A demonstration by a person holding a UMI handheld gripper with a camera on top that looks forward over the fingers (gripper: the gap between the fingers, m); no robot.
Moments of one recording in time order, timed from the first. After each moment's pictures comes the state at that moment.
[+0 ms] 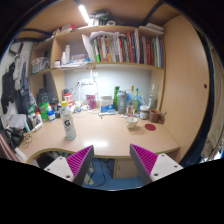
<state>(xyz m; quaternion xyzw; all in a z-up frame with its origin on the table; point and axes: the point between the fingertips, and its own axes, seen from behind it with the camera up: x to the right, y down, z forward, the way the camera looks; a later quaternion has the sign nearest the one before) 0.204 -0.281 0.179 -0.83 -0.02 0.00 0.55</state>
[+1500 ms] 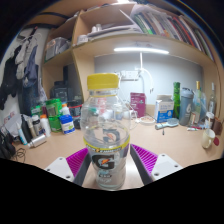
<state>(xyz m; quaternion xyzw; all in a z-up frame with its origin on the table) -0.093 0.029 0.056 -0.79 -0.12 0.12 0.58</state>
